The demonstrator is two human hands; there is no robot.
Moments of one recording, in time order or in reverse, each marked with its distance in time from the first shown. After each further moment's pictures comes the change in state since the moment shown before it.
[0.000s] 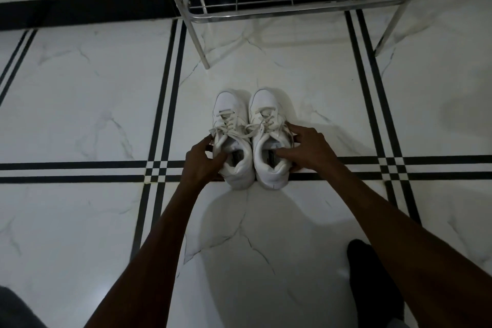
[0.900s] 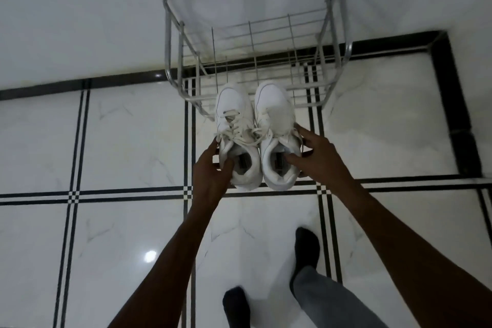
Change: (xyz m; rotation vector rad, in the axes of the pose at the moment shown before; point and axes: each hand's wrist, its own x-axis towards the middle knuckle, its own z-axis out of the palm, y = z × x) left_hand -0.118 0.366 -0.107 -0.053 0.076 0.019; right_hand -0.123 -0.256 -0.280 0.189 -0.007 0.045
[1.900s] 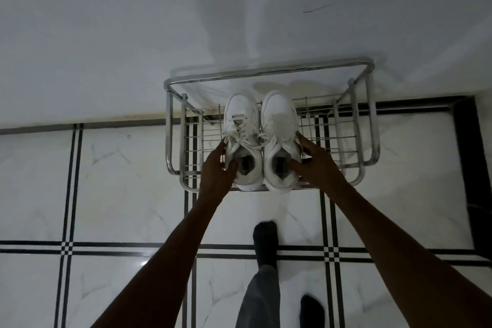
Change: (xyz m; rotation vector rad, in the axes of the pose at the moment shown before) left_hand 0.284 0.097 0.015 0.081 -0.088 -0.040; right_hand 0.275 -0.085 -0.050 -0.077 -0.074 0.079
